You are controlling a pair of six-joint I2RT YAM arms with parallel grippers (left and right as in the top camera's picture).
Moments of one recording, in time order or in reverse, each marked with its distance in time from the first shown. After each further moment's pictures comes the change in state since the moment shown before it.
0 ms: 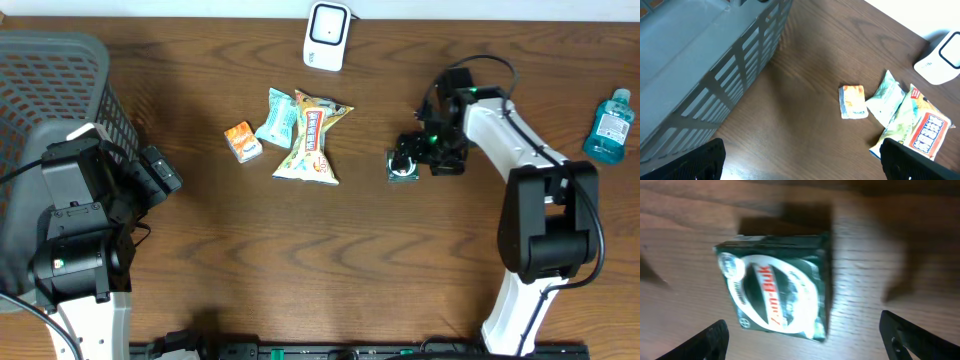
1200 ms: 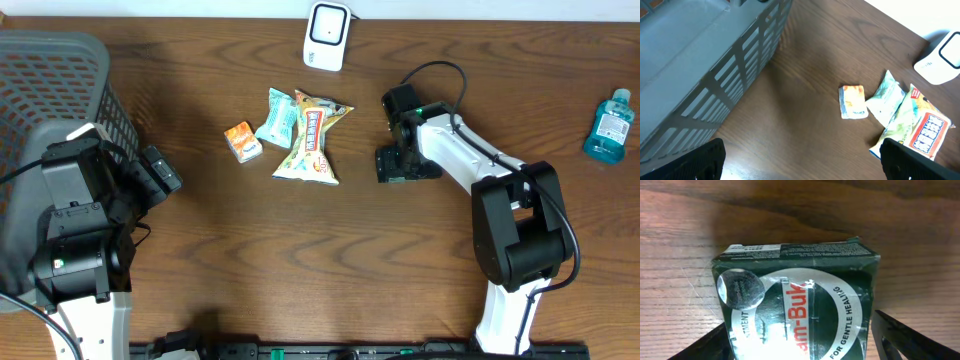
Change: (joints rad) left arm 0.000 0.000 0.000 0.000 0.000 0.000; right arm 0.196 0.000 -0.070 0.114 0.355 0.140
